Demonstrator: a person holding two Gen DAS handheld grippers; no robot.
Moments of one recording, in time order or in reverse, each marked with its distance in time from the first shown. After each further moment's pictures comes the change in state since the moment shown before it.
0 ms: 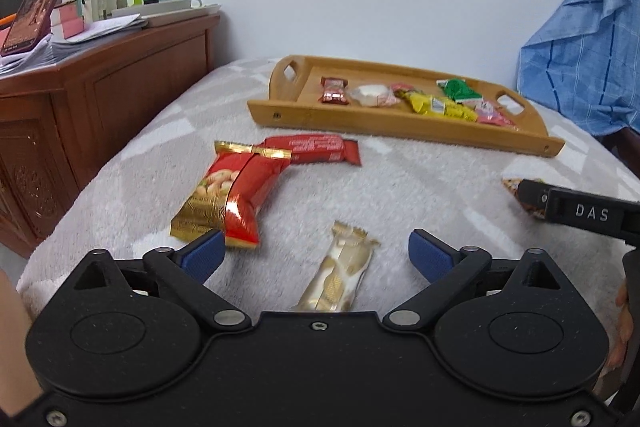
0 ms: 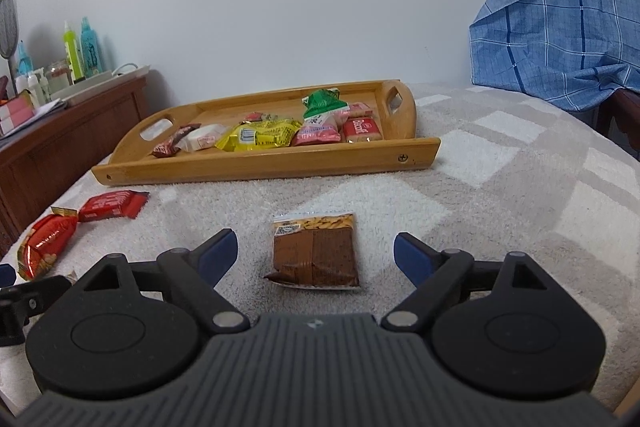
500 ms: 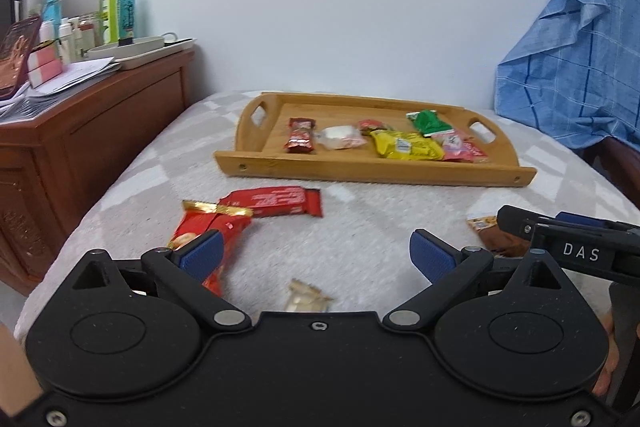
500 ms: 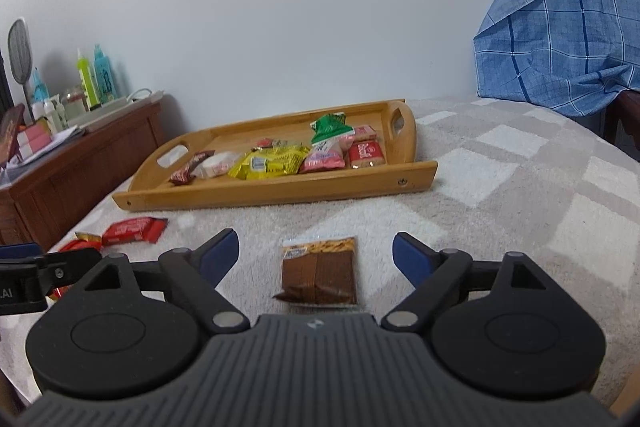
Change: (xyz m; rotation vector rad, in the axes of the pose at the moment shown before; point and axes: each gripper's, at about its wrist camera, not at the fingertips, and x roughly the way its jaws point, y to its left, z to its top) left arm -0.015 -0.023 0.030 0.040 -0.065 -0.036; right arm -0.017 -0.010 0.010 0.031 -0.046 0.056
